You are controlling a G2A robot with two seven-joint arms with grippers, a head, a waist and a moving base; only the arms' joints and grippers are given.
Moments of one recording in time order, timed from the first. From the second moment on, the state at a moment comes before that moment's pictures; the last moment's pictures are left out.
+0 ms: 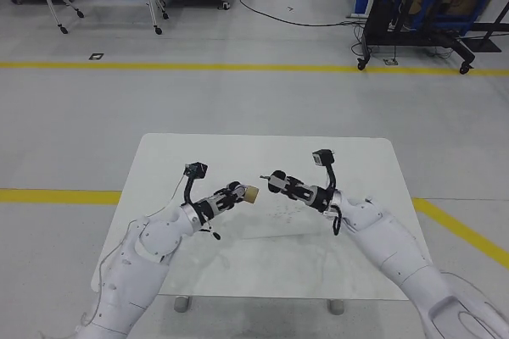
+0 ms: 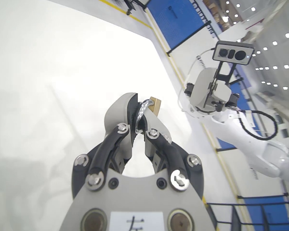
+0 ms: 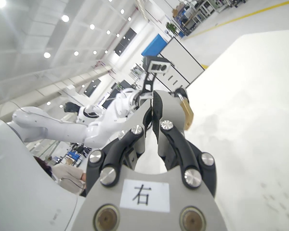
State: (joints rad) left arm 1.21 -1.23 -1.14 -1.41 0.22 -0.30 -0.60; right arm -0.93 -1.19 0.82 -0.98 0.37 -0.95 0.62
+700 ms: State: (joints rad) left arm 1.12 -1.25 -1.12 -1.27 0.01 -0.37 -0.64; right arm -0.79 -1.32 0.69 -0.73 0.45 -0.99 0.69
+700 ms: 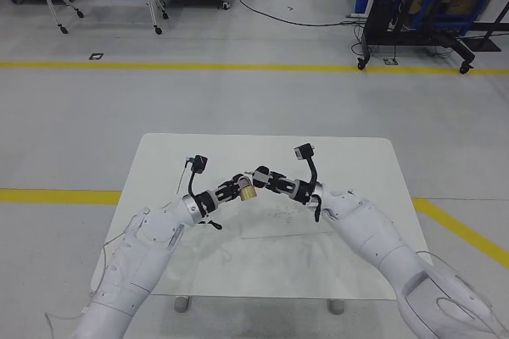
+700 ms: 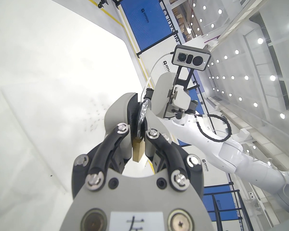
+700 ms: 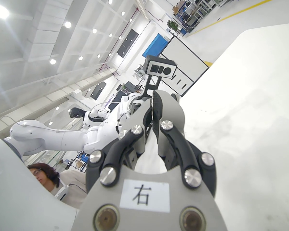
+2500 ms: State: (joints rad) left arm 1.13 -1.25 -1.13 -1.27 -0.02 -0.37 -0.63; right arm -0.79 -1.31 0.73 -0.73 0.52 -1.01 0.73
